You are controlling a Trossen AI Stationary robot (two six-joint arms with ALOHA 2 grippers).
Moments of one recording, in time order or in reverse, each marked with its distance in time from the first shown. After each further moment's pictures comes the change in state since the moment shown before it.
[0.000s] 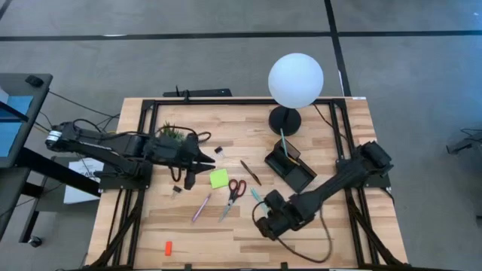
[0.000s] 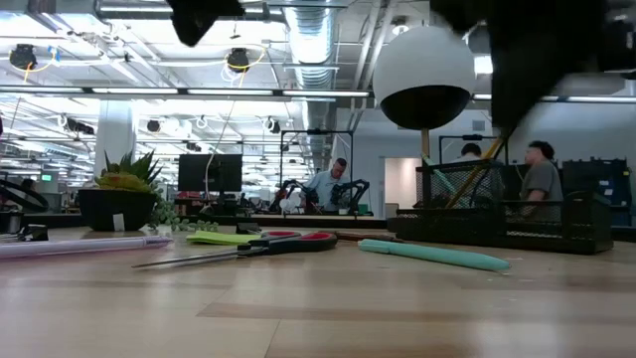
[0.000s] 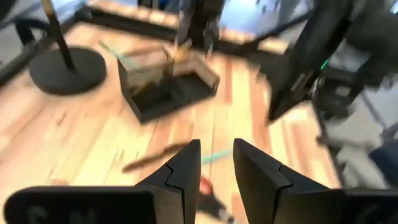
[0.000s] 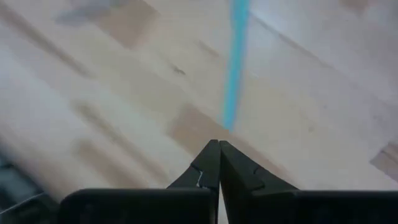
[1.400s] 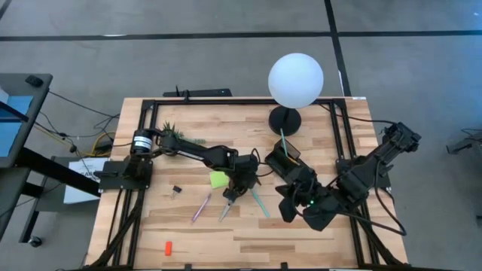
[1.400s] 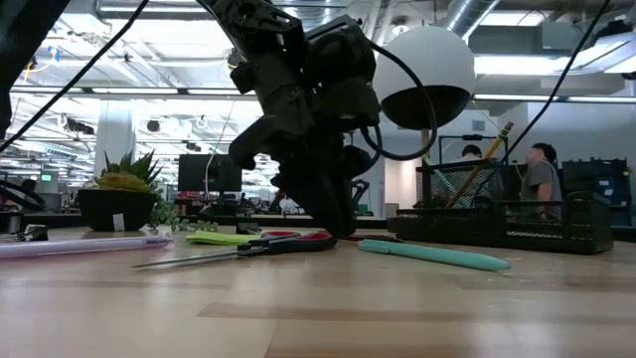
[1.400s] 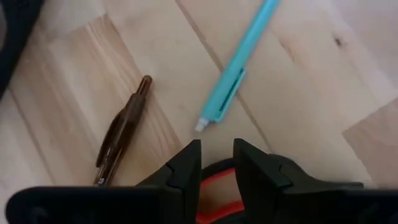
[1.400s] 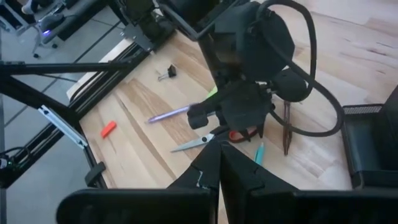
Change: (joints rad) left arm 0.138 1.011 0.458 -0.073 0.371 0.761; right arm 0.094 -0.373 0.045 -0.069 0.510 -0.200
